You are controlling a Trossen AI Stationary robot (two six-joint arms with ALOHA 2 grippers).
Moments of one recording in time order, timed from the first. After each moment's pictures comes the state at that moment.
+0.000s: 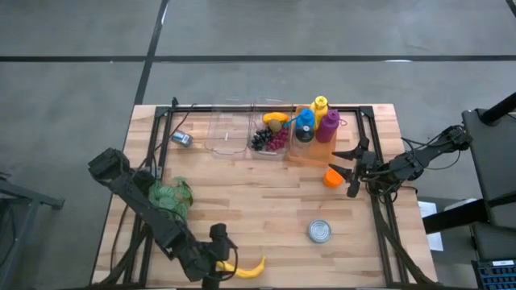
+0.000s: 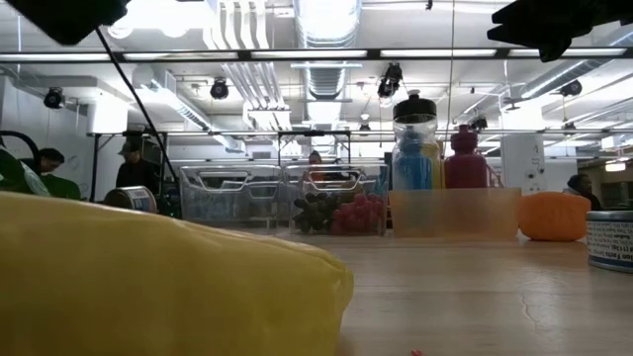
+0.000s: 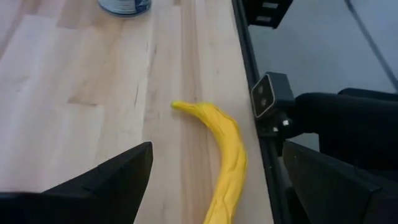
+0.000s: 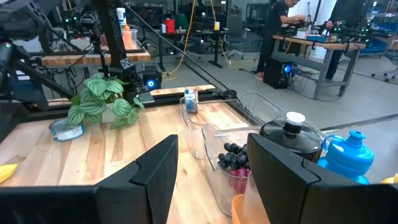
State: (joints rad) left arm -0.80 1.70 1.10 -0.20 -0.41 -0.65; right arm 0.50 0.44 0.41 -0.10 0.84 0.10
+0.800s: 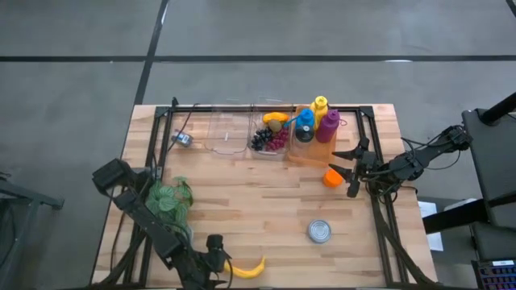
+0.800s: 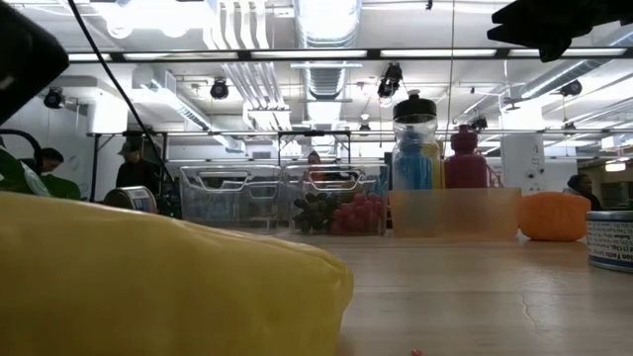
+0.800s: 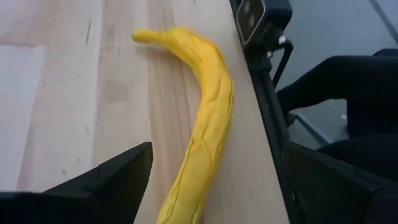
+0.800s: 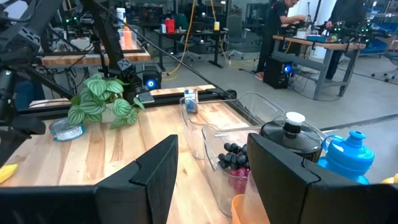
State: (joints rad) left arm -0.89 1.83 1.01 -0.07 -0.38 -0.66; right arm 0.50 0.44 0.41 -0.10 0.84 0.10
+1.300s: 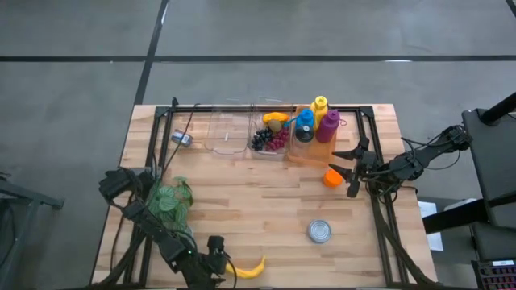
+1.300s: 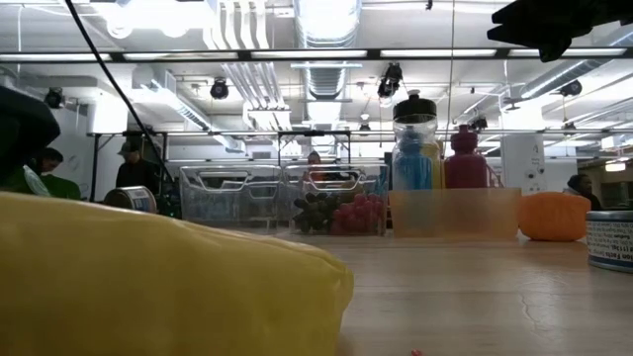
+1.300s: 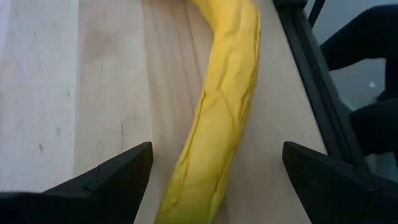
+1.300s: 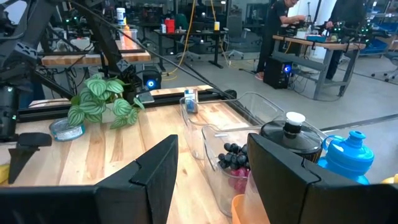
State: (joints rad) left arm -0.89 1.93 1.01 -0.07 -0.37 -0.63; right arm 0.50 0.44 0.41 -0.10 0.84 0.10
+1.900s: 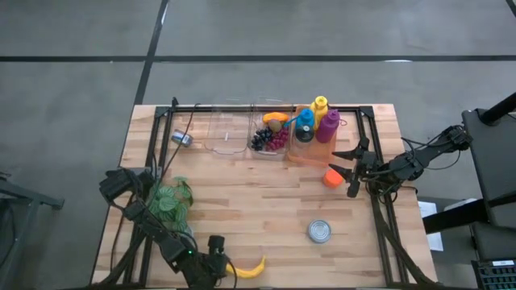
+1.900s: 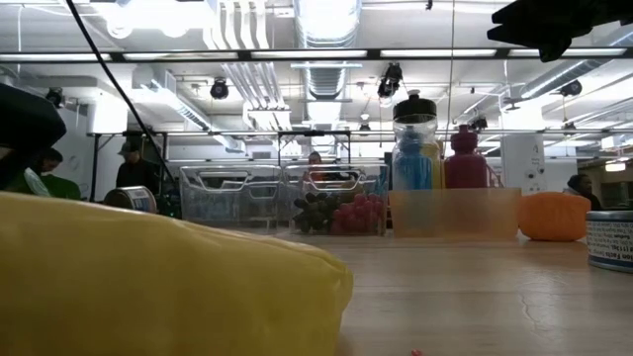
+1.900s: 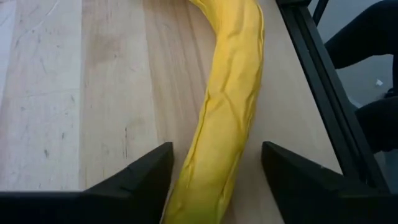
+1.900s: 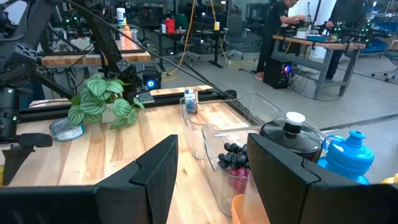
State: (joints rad) left arm -0.89 1.94 1.01 -0.07 -0.38 -0.60; right arm 0.50 0.44 0.41 -0.10 0.84 0.10
